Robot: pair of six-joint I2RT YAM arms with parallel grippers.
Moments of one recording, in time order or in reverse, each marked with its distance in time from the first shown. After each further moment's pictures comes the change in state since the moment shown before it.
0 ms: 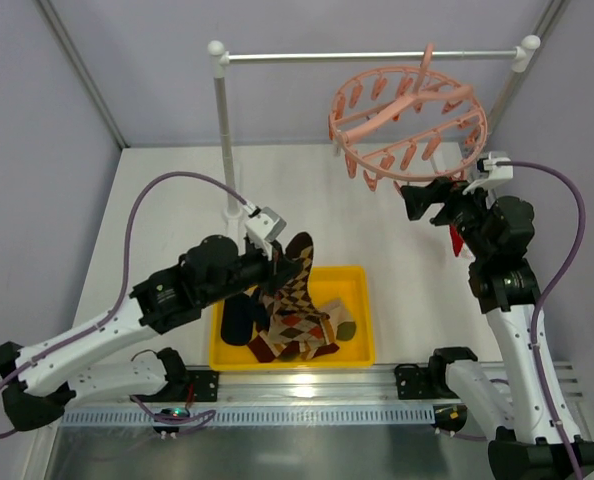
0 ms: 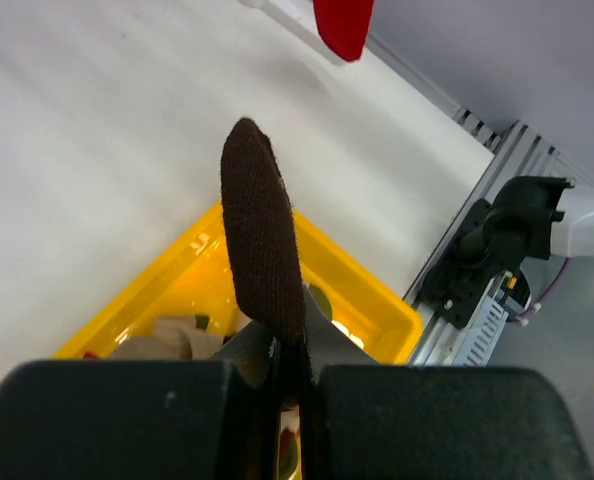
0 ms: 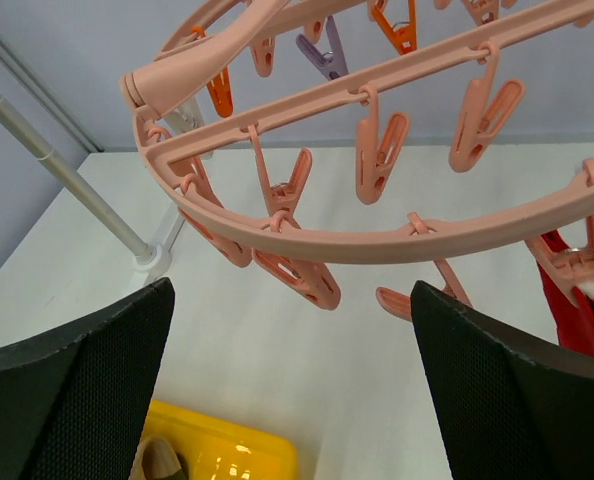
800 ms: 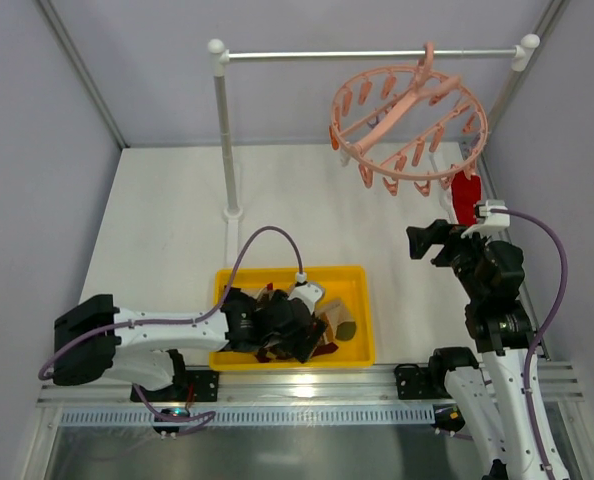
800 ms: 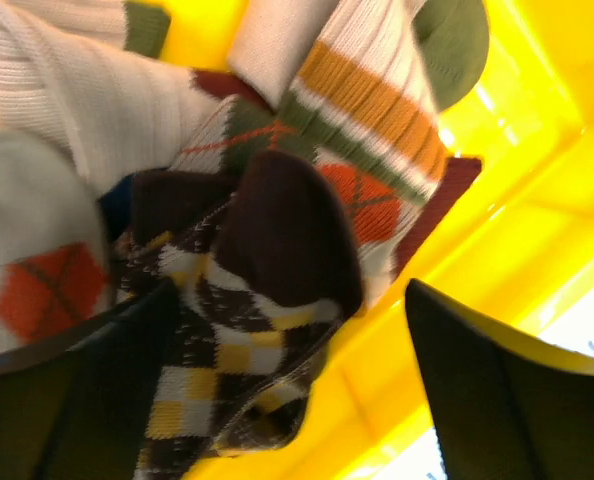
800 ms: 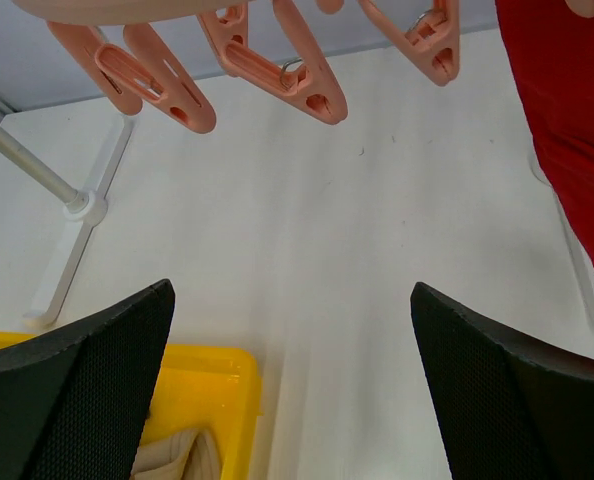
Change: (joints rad) left arm -0.245 0.322 -0.310 -0.054 -0.206 -0.235; right arm 0.000 -0.283 -0.256 -0.153 0.122 -0.004
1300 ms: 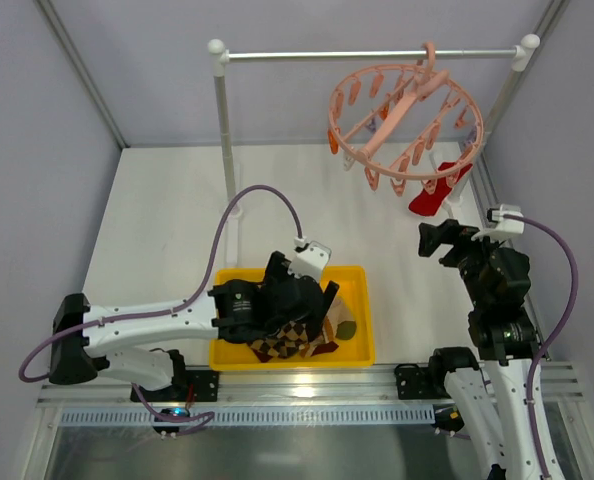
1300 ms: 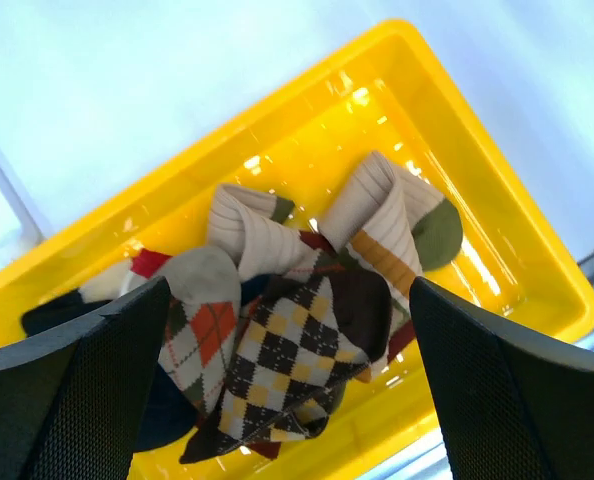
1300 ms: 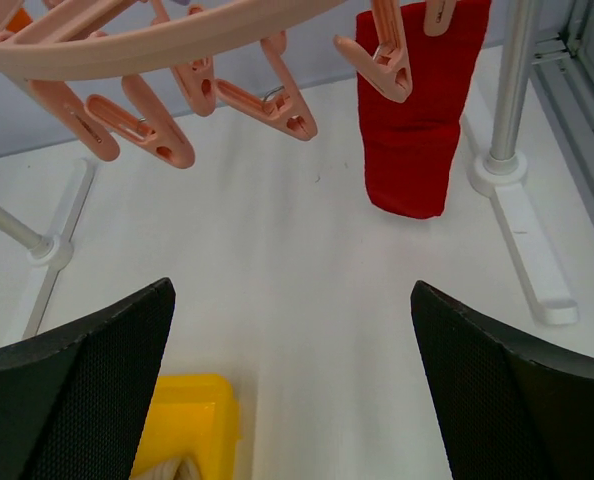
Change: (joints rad) left arm -0.056 -0.008 0.391 -0.291 -0.362 -0.002; right arm 0.000 -0.052 0.012 -0.019 0.116 0.001
